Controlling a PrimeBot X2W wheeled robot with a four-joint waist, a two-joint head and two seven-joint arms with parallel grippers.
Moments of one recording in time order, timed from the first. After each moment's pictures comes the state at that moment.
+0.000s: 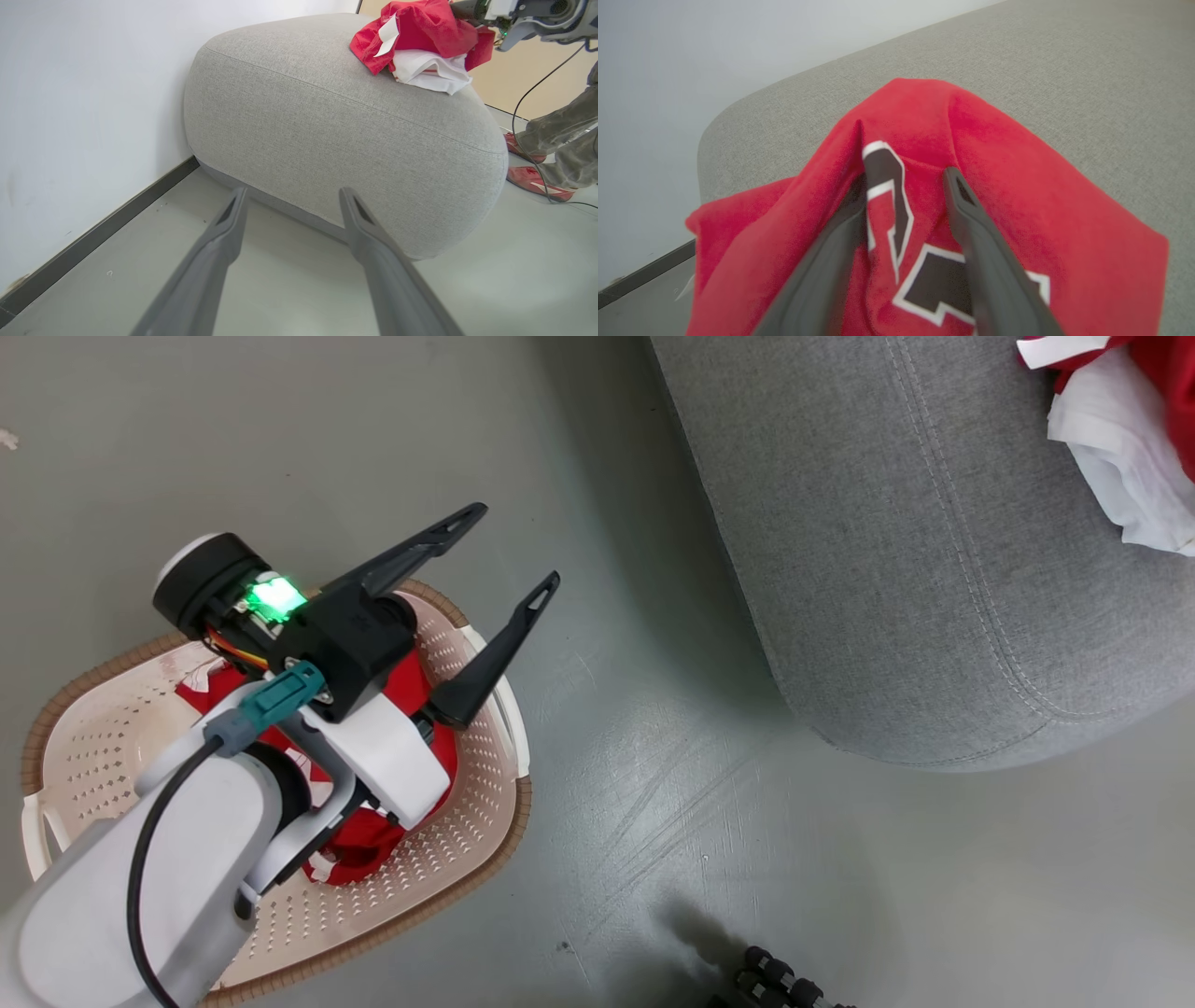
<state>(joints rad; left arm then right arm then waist) -0.69 0.46 -0.65 -0.20 -0.46 -0.06 0.13 -0.89 -0.32 -0.15 0.74 0.51 0.12 -0.17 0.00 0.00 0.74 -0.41</state>
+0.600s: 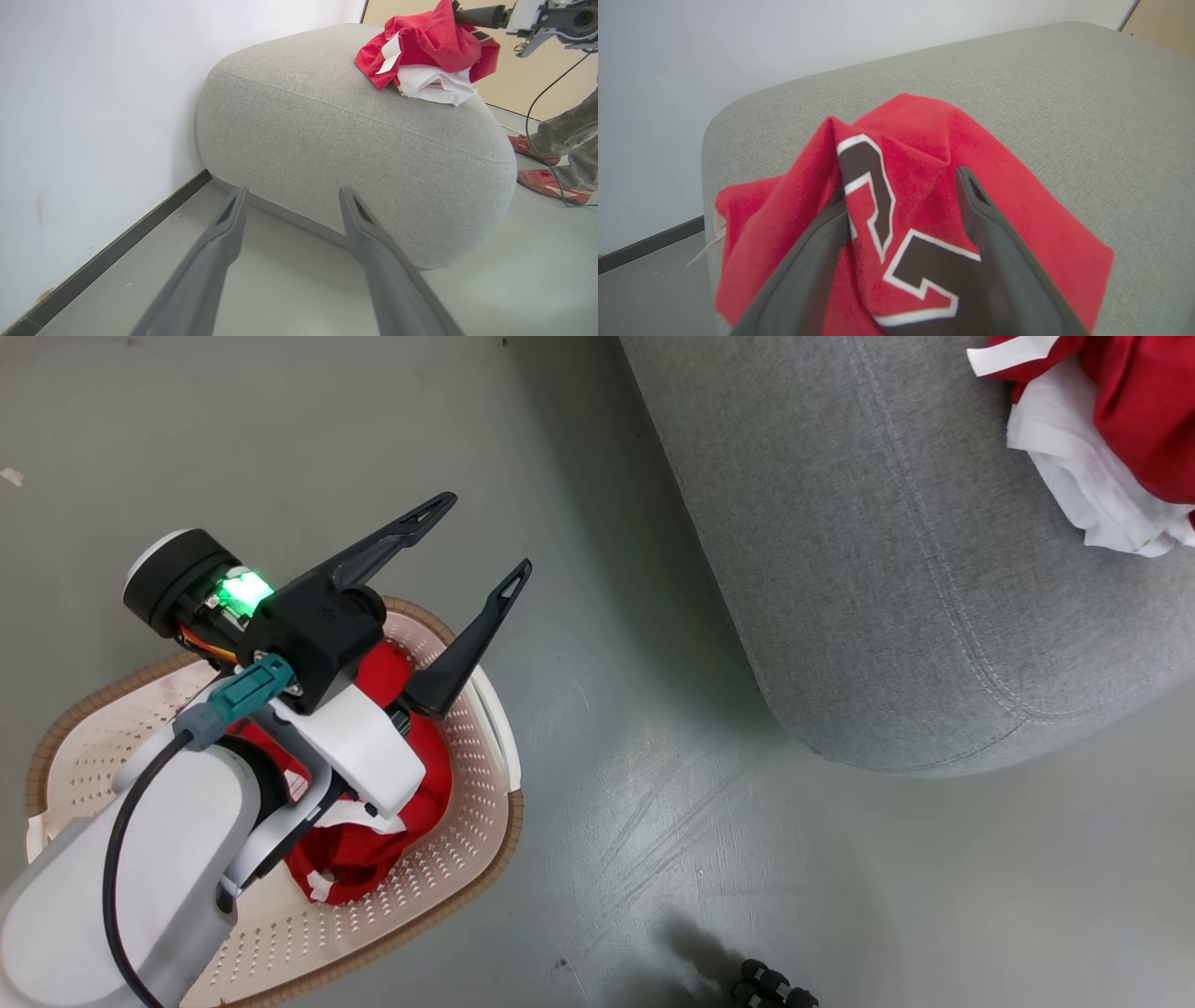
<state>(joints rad) -0.69 0.47 -0.63 -0.18 -0.46 -0.06 0.11 -0.84 -0.30 -0.15 0.69 0.38 0.12 -0.20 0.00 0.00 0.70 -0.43</state>
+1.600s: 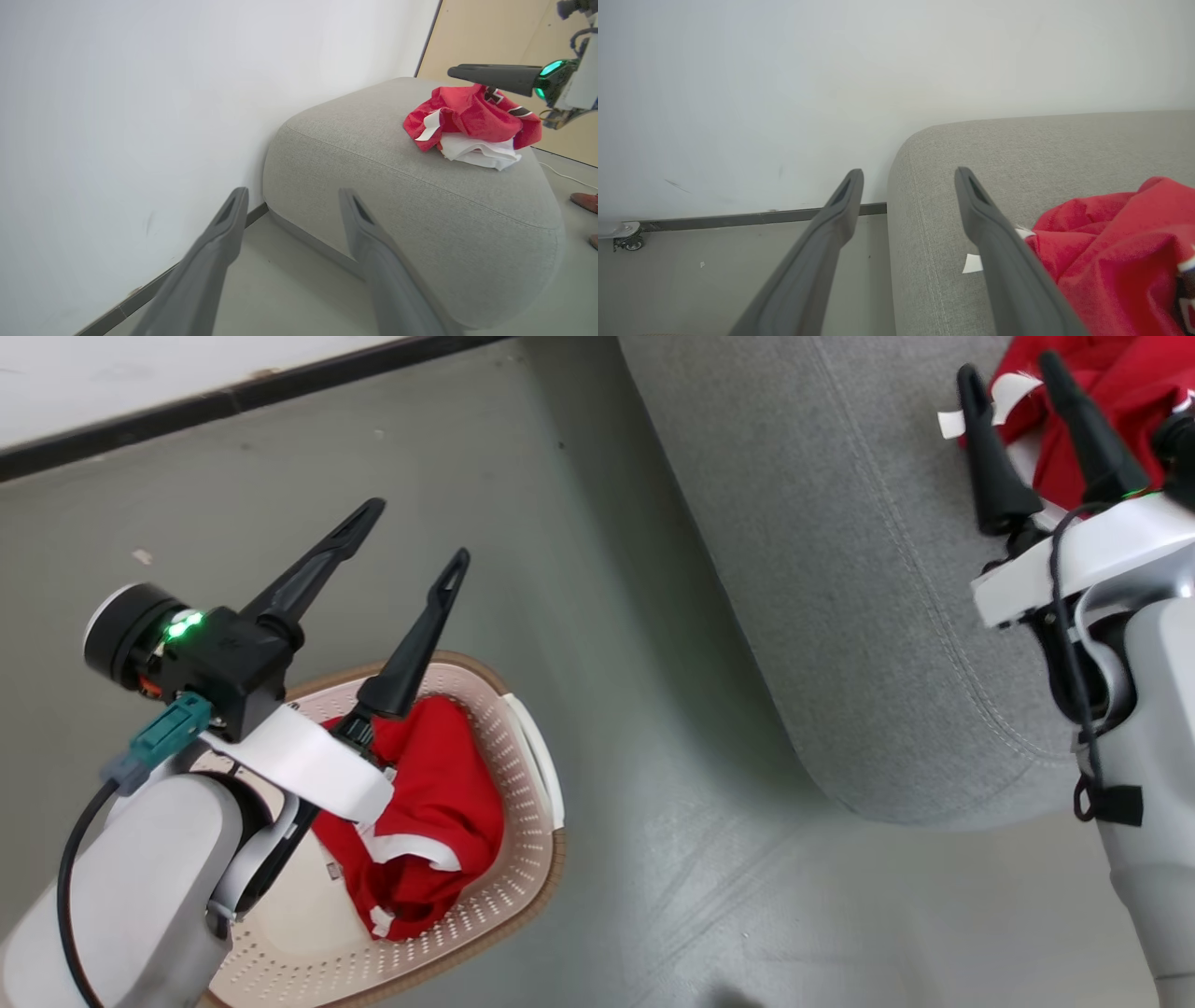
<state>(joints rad) -0.58 0.44 -0.54 -0.12 -0.50 0.02 -0.06 -0.71 -0.18 0.09 0.33 0.29 0.12 -0.17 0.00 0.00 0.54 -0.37</state>
